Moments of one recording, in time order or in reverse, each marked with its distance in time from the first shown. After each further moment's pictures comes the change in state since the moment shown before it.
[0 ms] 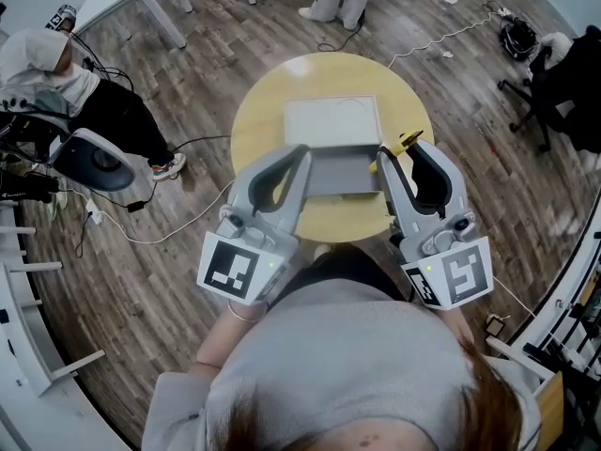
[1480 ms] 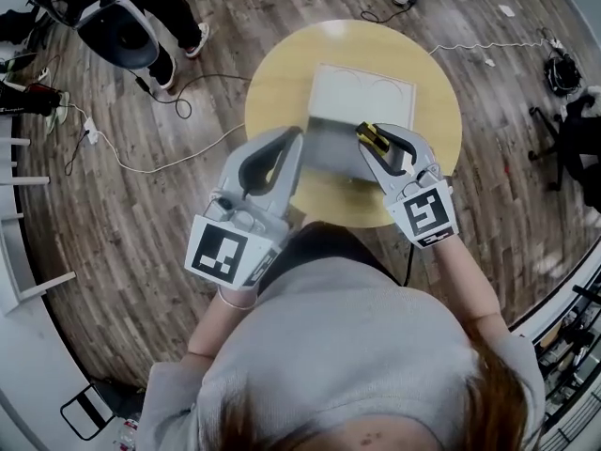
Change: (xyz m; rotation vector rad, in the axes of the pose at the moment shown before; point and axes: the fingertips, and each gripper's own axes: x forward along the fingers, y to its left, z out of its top) left arm -0.059 0.029 -0.044 -0.088 0.055 0.252; right arm 0.037 0.045 -0.190 -0.322 0.444 0.475
